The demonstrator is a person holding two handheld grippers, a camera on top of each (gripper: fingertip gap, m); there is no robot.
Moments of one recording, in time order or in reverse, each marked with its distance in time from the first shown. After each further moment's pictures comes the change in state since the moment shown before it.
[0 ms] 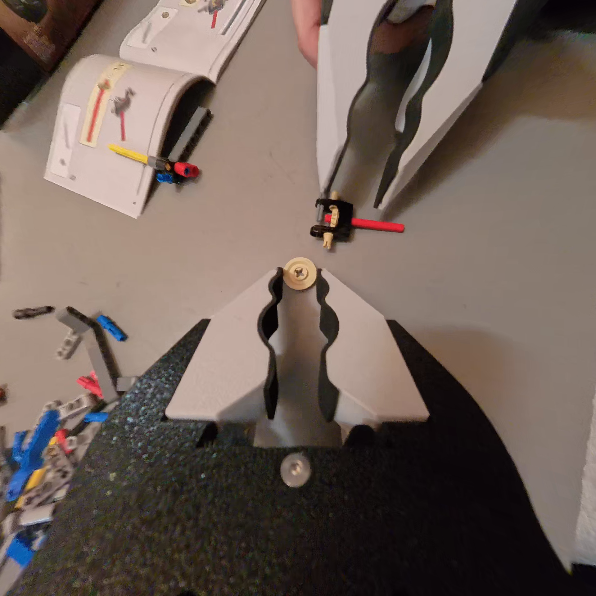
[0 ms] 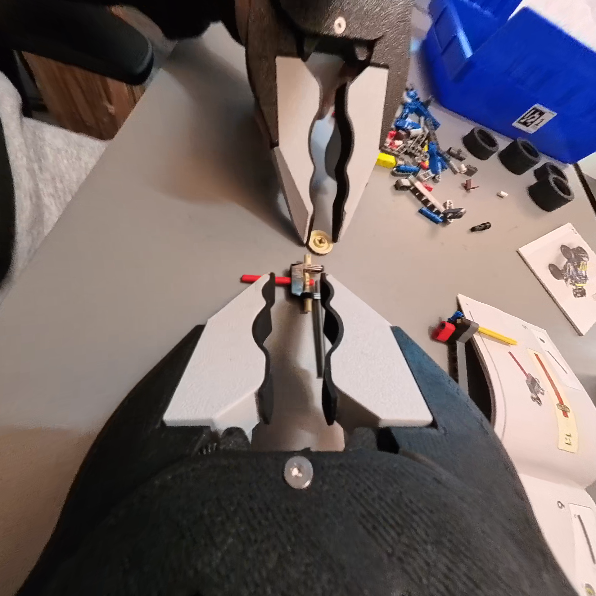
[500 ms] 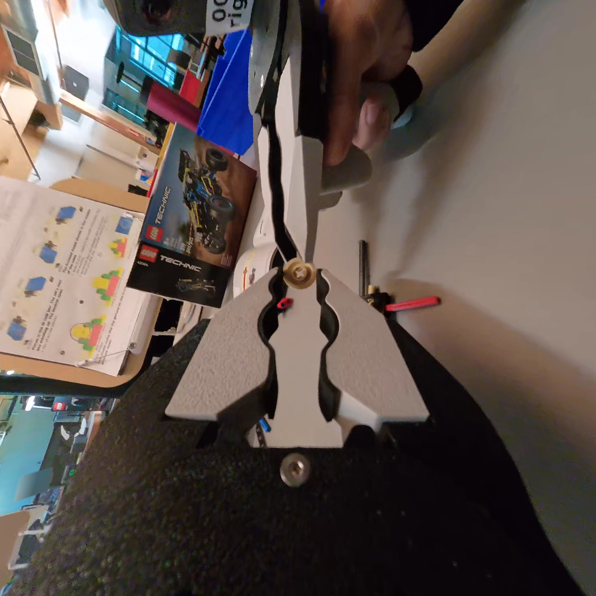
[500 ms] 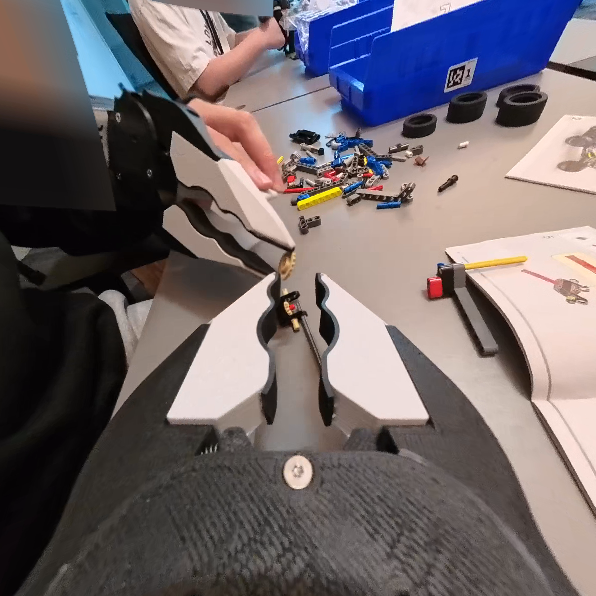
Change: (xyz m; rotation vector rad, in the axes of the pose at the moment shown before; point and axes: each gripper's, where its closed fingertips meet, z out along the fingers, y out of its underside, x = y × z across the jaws) left arm 0.002 -0.079 -0.010 0.214 -0.421 0.632; right arm 0.039 -0.016 -0.031 0.265 -0.029 0.588
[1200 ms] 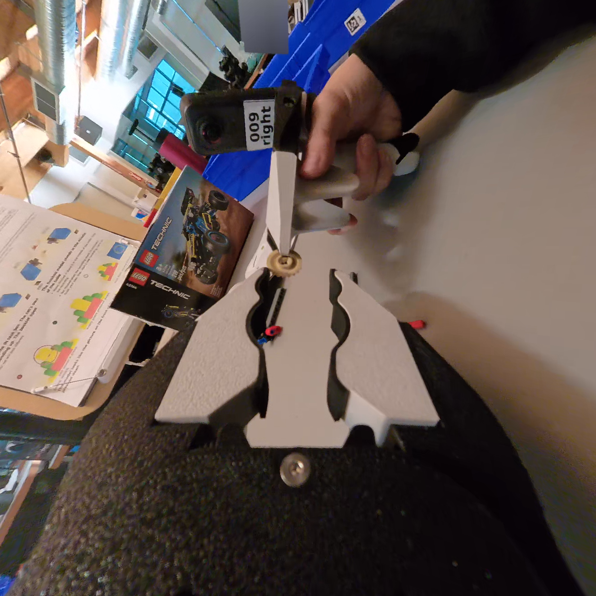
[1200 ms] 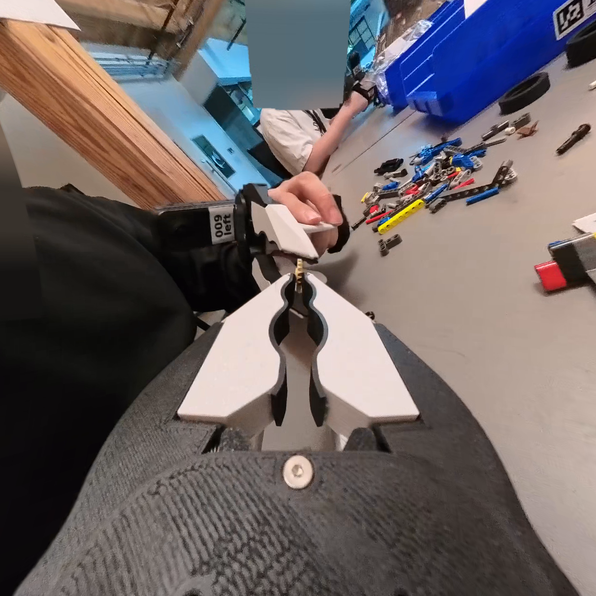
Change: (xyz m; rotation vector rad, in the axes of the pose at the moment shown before) left arm 0.002 -0.016 -0.004 0.193 0.025 -0.098; right arm -0.022 -0.021 -0.009 0.164 -0.367 0.411
